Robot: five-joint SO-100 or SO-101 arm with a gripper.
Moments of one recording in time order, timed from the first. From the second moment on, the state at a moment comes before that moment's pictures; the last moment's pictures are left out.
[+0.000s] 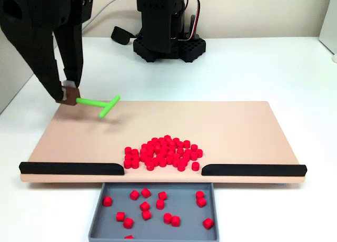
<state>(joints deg) 25.3 70.6 71.8 88.2 -184.1</state>
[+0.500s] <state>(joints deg) 25.2 61.3 61.5 87.8 -184.2</state>
